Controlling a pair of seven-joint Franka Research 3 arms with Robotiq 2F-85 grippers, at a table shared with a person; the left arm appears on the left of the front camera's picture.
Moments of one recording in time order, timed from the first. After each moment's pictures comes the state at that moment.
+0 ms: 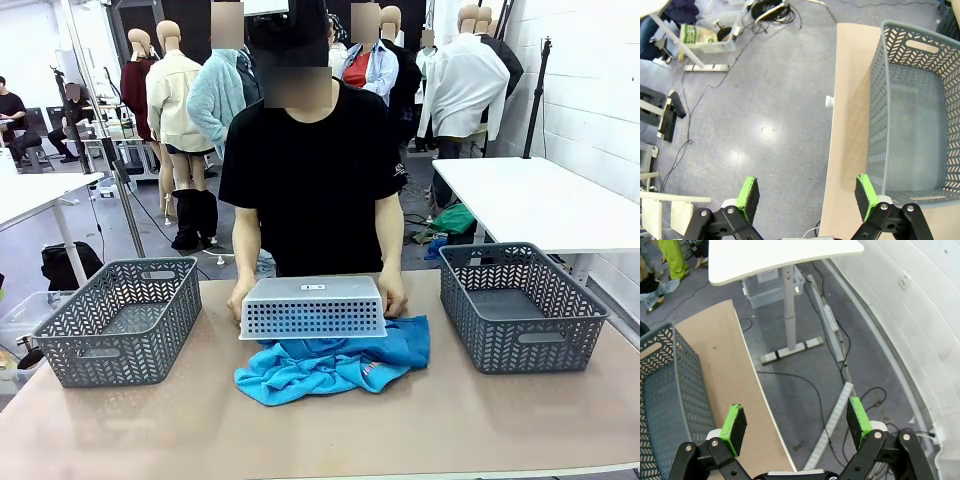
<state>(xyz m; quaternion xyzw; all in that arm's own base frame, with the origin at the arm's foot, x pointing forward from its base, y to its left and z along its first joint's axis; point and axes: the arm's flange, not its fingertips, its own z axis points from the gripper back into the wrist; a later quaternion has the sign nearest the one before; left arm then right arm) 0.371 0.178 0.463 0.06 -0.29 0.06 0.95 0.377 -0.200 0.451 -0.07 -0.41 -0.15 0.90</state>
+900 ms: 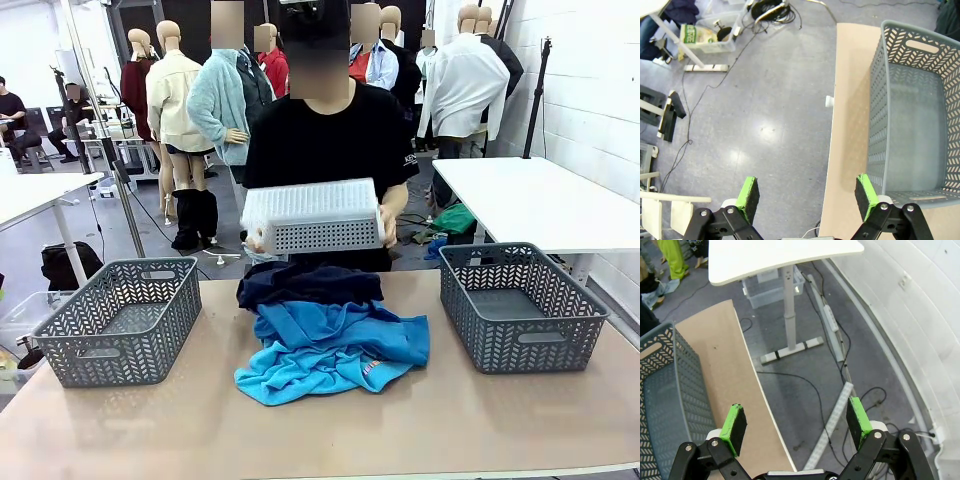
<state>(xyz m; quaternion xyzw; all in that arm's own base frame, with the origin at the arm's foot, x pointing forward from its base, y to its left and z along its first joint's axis) 0.371 0.178 0.463 0.06 -0.29 0.06 0.95 0.377 -0.200 0.451 -0.07 -0.41 -0.15 0.90</state>
